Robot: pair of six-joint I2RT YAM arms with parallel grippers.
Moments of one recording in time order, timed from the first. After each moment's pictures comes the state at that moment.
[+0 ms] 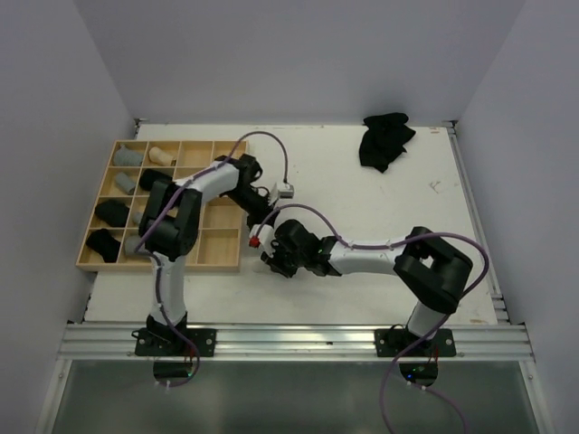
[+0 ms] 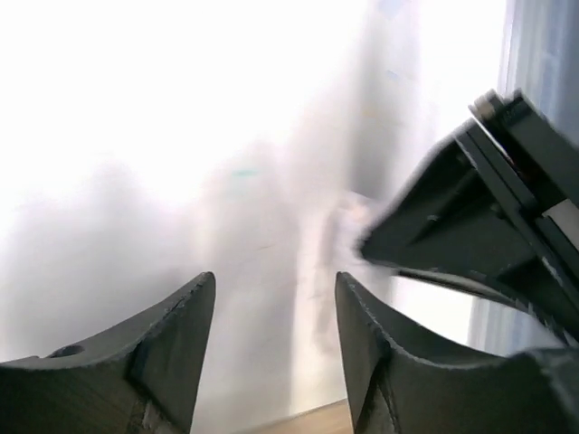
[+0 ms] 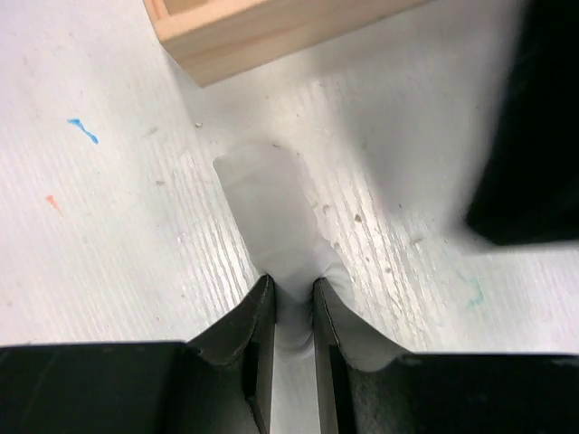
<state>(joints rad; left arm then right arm) -0.41 2.12 1.51 -1.07 0.88 0.89 1.02 1.73 0.91 0.01 -0.11 -0.14</state>
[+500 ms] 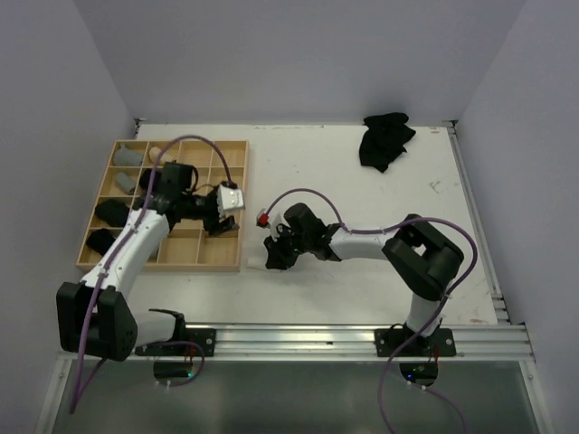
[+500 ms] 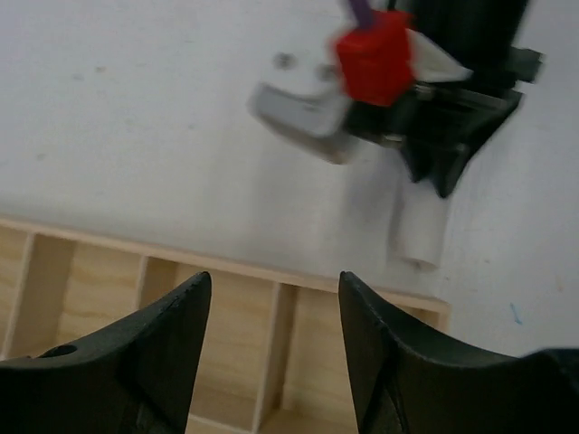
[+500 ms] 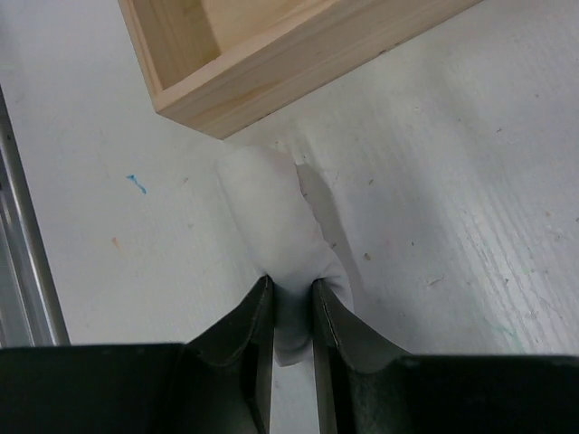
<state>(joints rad) -0.12 1.32 1.08 -0.65 0.82 0.99 0.89 1.82 0.94 0.09 -0.40 0.01</state>
